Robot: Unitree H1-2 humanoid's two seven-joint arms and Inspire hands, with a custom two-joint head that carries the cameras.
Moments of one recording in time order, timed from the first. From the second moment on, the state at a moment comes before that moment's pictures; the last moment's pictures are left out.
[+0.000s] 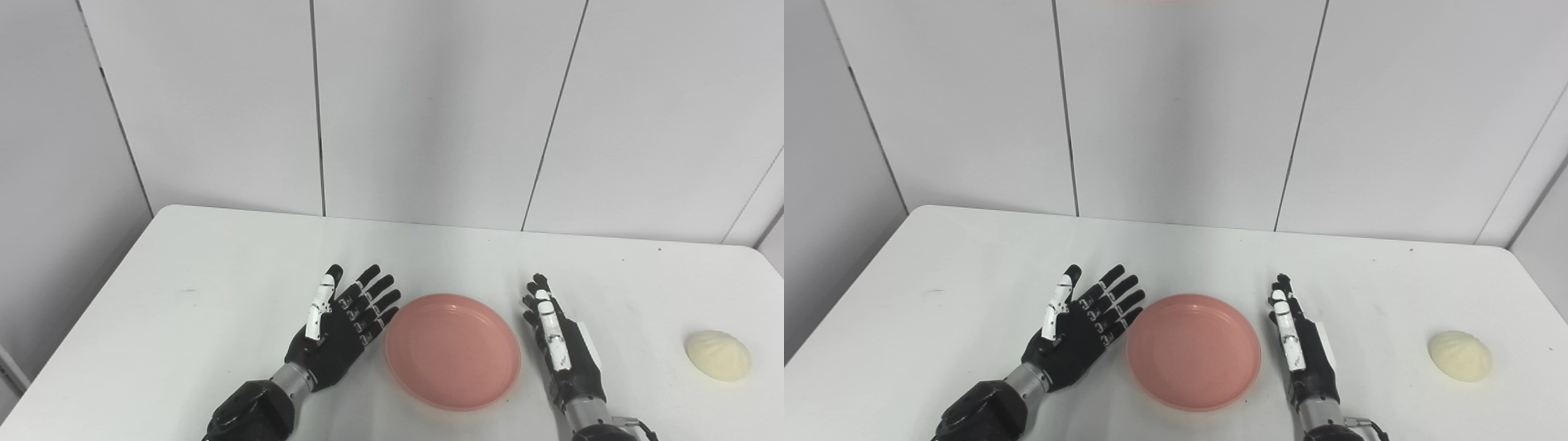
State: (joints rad) left arm -0.33 0.01 0.04 0.22 -0.57 0.37 -0.38; right arm -0.25 -0.07 0.00 0.08 0.03 0.15 0.02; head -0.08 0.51
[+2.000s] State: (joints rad) left arm -0.42 0.16 0.13 0.47 -0.57 0.22 -0.53; right arm -0.31 -0.71 -0.13 -0.13 -0.66 0.44 0.22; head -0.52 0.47
